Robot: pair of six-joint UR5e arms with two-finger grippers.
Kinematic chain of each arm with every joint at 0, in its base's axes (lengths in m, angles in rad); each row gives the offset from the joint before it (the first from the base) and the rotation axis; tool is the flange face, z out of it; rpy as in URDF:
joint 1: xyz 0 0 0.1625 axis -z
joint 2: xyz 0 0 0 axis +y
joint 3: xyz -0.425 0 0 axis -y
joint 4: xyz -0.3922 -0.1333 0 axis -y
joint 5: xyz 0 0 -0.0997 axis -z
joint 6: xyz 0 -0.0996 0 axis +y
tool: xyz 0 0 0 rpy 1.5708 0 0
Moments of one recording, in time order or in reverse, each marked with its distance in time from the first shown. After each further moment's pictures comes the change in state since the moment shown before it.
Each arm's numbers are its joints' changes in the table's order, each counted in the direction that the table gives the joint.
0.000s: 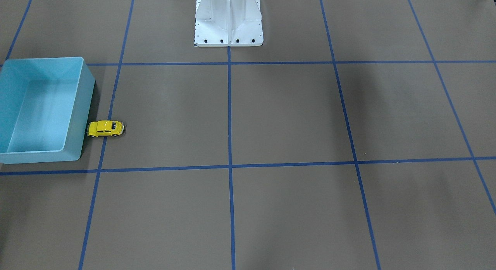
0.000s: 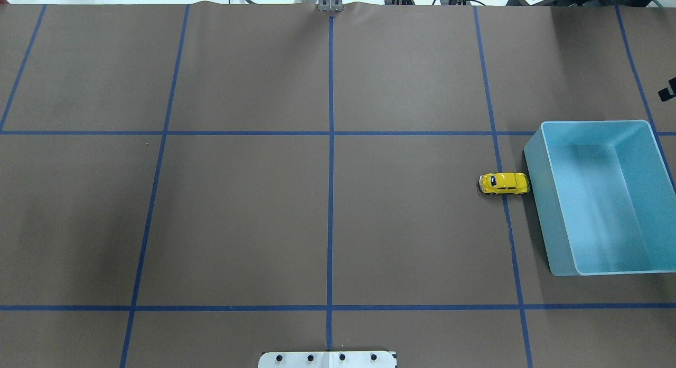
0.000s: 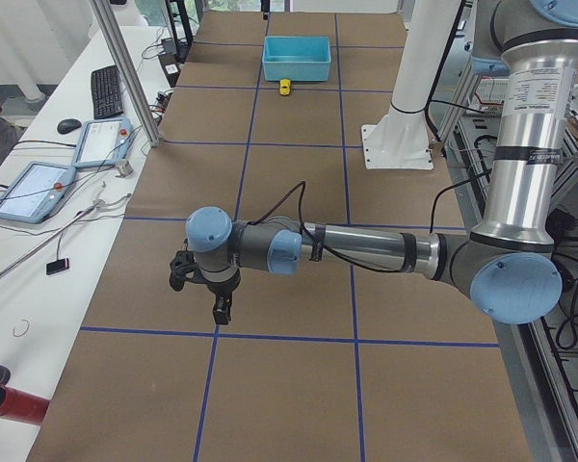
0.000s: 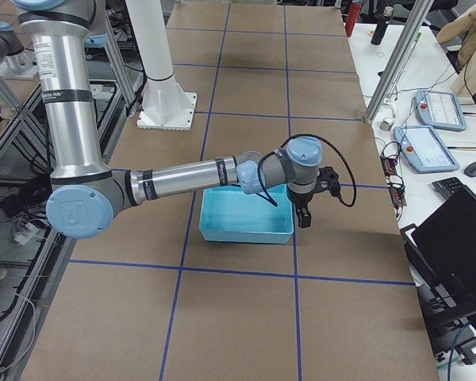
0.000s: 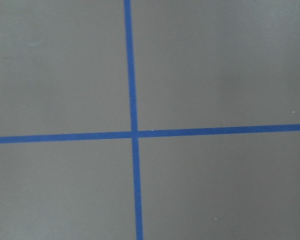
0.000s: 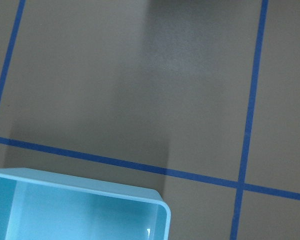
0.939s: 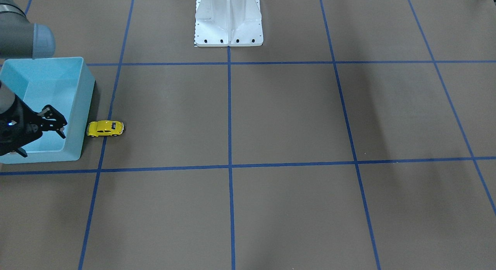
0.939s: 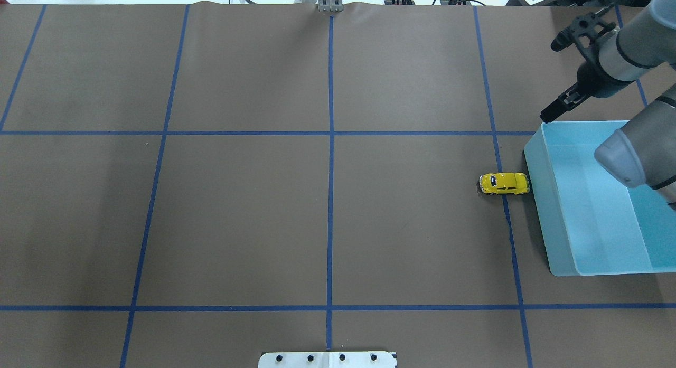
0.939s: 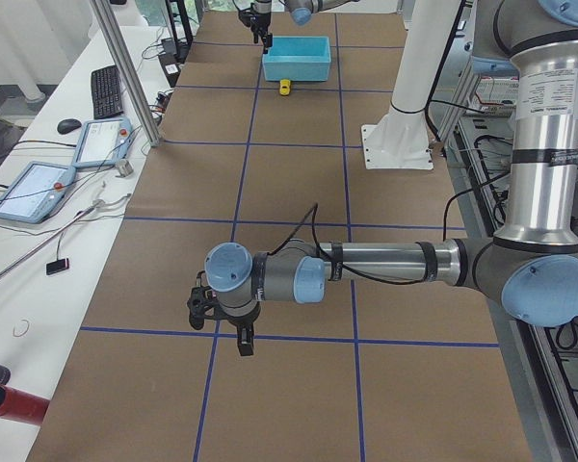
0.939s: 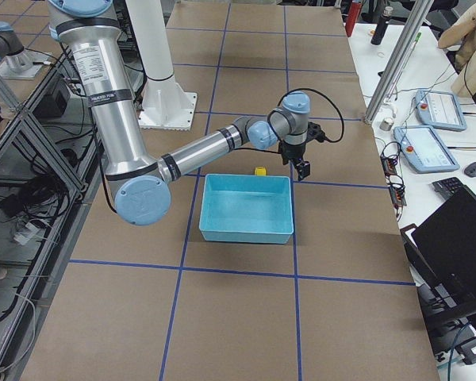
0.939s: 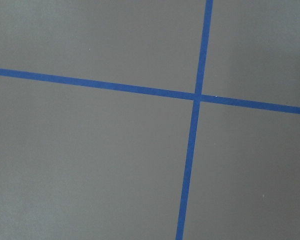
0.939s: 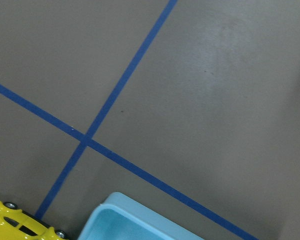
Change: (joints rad) left arm 0.038 -0.080 0.023 -0.008 -0.014 0.022; right arm 0.352 -0.174 0.075 -0.091 -0.221 0.029
